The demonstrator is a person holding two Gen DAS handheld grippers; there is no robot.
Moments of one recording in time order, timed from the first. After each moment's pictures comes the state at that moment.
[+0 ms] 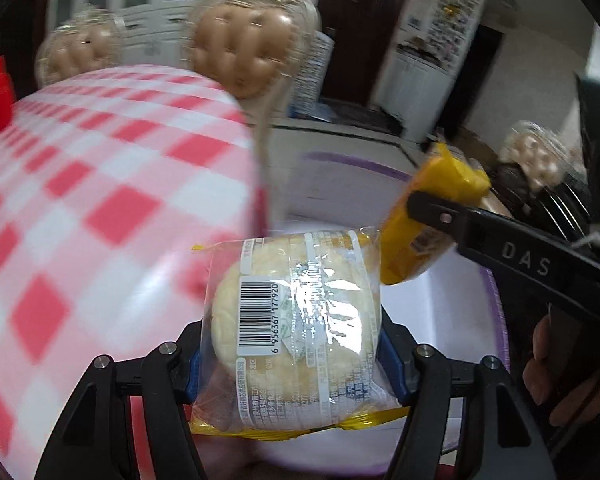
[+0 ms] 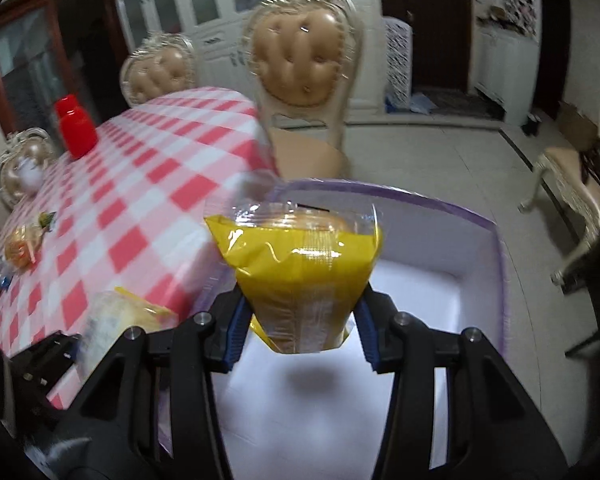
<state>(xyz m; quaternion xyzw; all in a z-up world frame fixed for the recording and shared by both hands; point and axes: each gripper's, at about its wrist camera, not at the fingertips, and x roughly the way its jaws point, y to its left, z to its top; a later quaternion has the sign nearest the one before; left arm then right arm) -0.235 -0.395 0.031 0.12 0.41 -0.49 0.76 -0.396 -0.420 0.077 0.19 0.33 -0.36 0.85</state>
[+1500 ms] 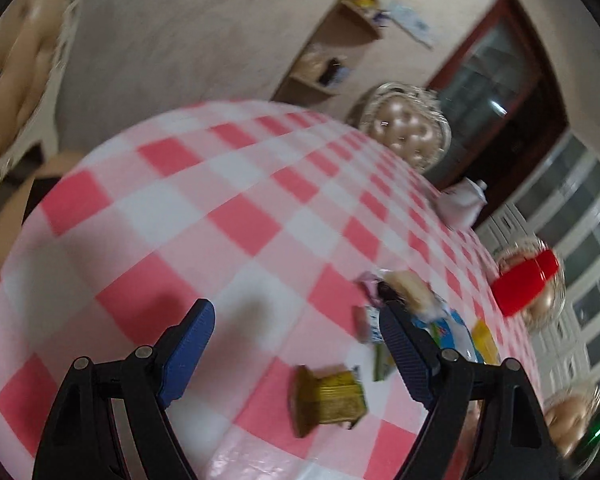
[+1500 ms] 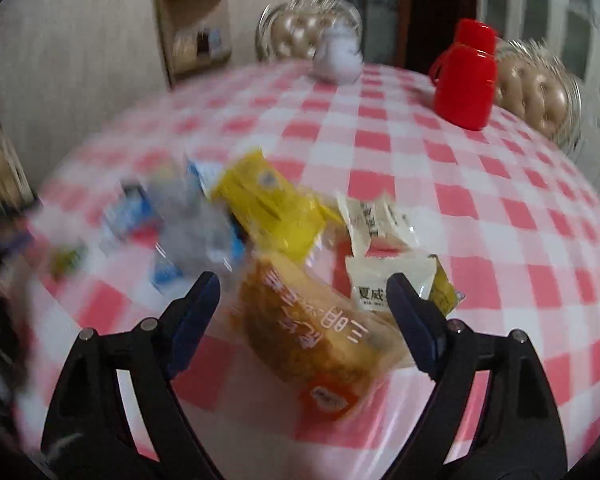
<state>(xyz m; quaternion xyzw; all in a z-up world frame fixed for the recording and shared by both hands) -0.022 0.224 0.030 -0.36 0.28 0.21 0.86 0.075 -0.084 0.037 -0.12 0.40 0.13 0.90</state>
